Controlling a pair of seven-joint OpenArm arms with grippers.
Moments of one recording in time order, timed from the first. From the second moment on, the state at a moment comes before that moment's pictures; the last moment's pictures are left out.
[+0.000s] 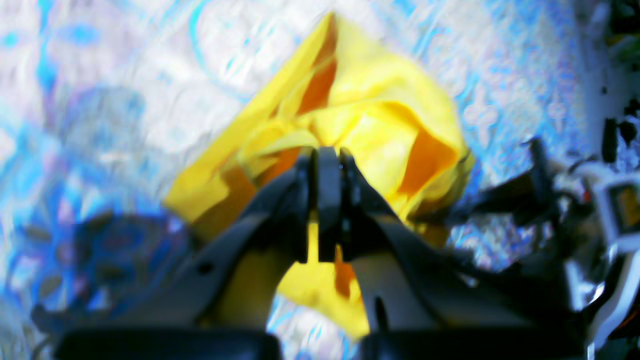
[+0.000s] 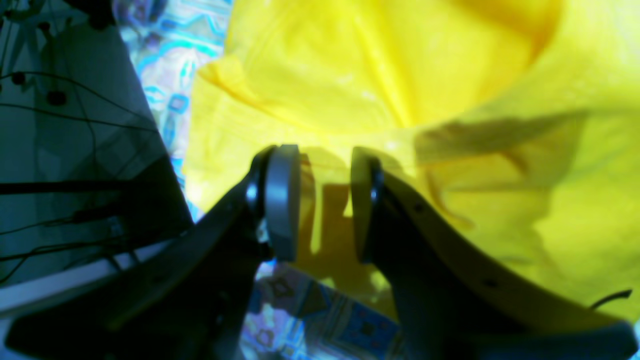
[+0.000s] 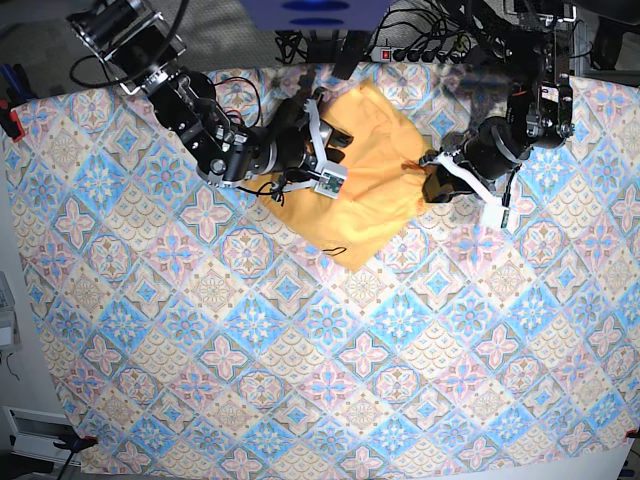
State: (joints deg) left arm 20.0 -16.9 -6.7 104.7 -46.9 -10.9 49.8; right arm 1.1 16.0 -37.3 88.6 25.4 34.1 -47.0
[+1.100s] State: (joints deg) left arm 19.9 -16.7 -12.7 103.8 -51.9 -10.9 49.8; right arm -0.8 20.6 -37.1 94.6 25.6 34.1 -46.6
